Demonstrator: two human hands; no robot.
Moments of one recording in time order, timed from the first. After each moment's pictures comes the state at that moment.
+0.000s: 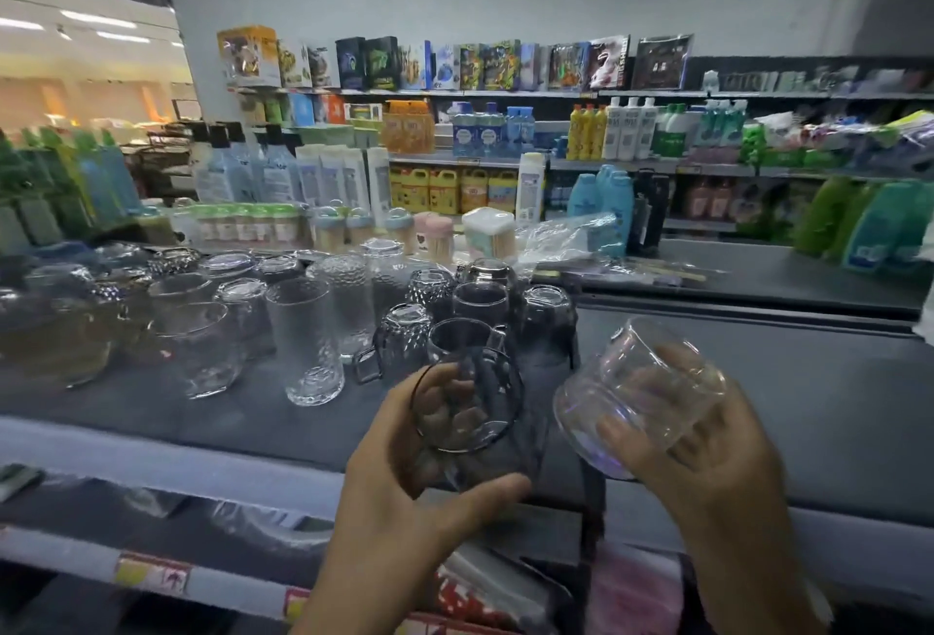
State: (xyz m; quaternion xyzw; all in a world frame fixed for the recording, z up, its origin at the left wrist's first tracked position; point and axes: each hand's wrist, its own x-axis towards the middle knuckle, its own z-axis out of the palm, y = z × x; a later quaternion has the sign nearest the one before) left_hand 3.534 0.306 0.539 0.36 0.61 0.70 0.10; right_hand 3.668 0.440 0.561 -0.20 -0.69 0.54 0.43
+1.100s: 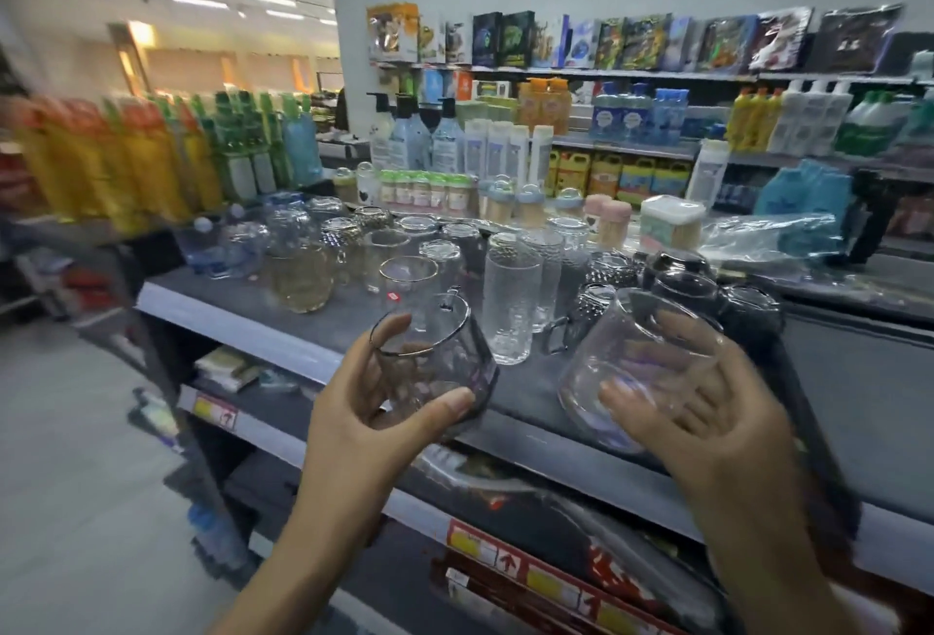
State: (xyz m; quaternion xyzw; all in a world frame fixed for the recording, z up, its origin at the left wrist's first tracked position) left_hand 3.465 0.140 0.550 0.21 0.68 0.70 -0.01; right_hand 3.583 0.348 0.572 -0.11 -0.72 0.57 0.37
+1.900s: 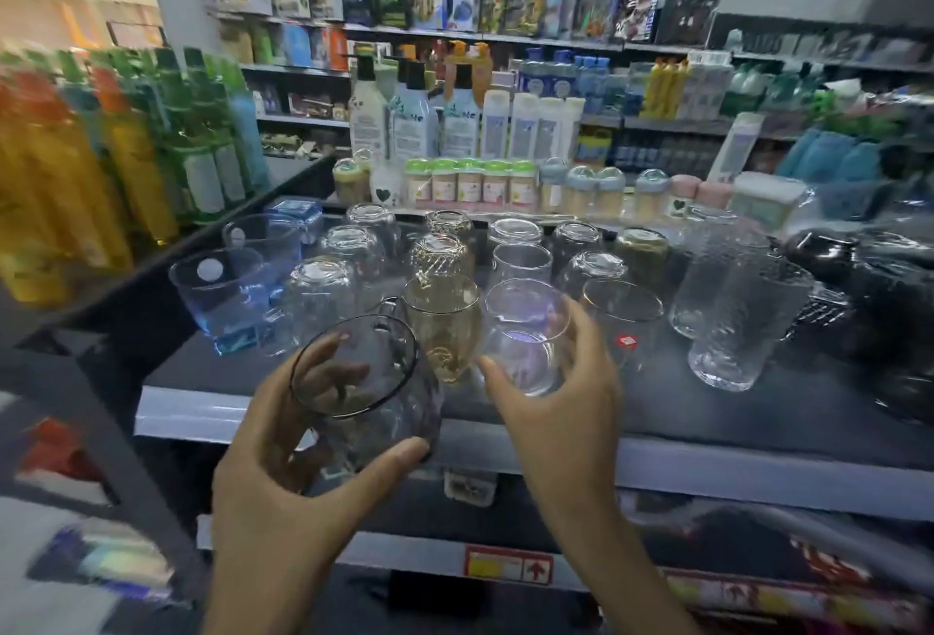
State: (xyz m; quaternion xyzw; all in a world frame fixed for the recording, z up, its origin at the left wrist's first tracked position) left_hand 3.169 -0.077 0.511 0.29 0.66 0.69 0.01; right_hand 3.238 0.105 0.508 -0.31 -0.74 0.31 0.50
